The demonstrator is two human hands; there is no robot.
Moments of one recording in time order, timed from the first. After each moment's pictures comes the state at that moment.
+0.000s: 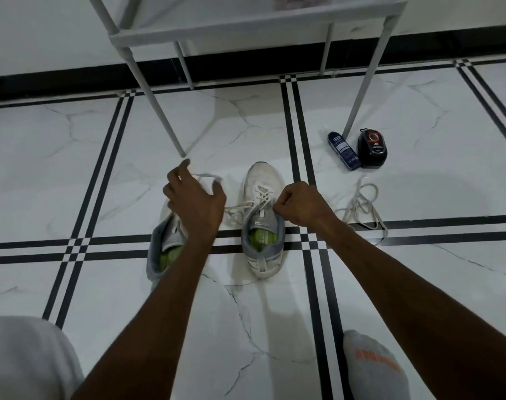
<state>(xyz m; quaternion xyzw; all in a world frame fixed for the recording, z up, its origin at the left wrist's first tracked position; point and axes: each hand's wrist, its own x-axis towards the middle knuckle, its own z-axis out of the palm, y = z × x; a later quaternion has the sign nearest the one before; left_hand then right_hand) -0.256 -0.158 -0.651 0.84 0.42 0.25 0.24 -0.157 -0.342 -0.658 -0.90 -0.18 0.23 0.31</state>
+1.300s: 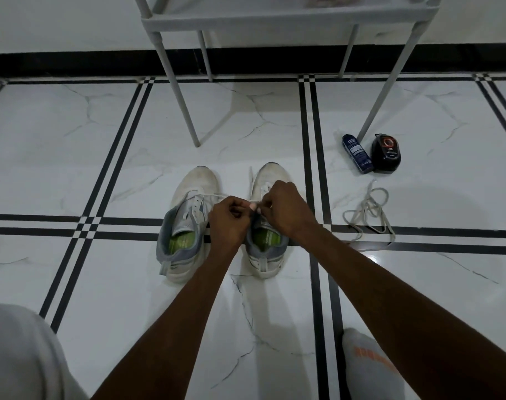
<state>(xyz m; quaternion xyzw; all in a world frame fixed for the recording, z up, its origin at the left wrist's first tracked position) -0.295 -0.188 -0.698 0.74 0.35 0.15 0.56 -0.185 -0.300 -0.695 -0.89 -0.36 0.13 0.25</state>
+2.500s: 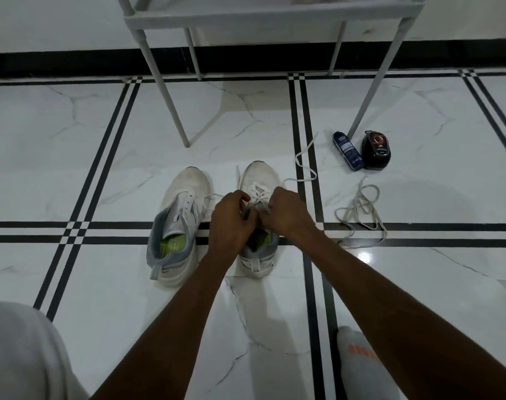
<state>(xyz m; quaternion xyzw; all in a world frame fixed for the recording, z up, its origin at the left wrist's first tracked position) -0.282 -0.200 -0.691 0.89 0.25 0.13 0.36 -0.195 -0.313 -0.676 -0.92 -0.22 0.21 0.25</state>
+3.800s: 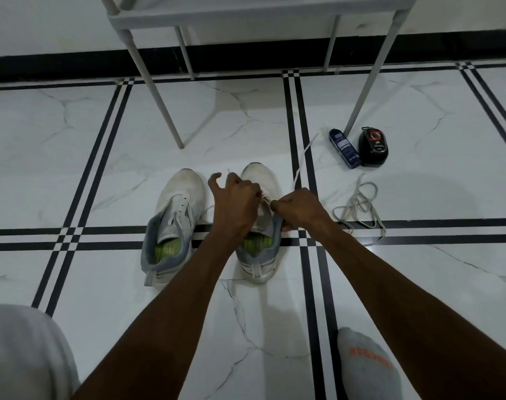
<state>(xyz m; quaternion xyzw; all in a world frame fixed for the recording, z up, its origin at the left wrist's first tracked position) -0.241 -0.203 -0.671 0.98 0.14 0.09 0.04 -0.173 -0.341 -0.660 -0.83 -0.04 0.34 0.44</state>
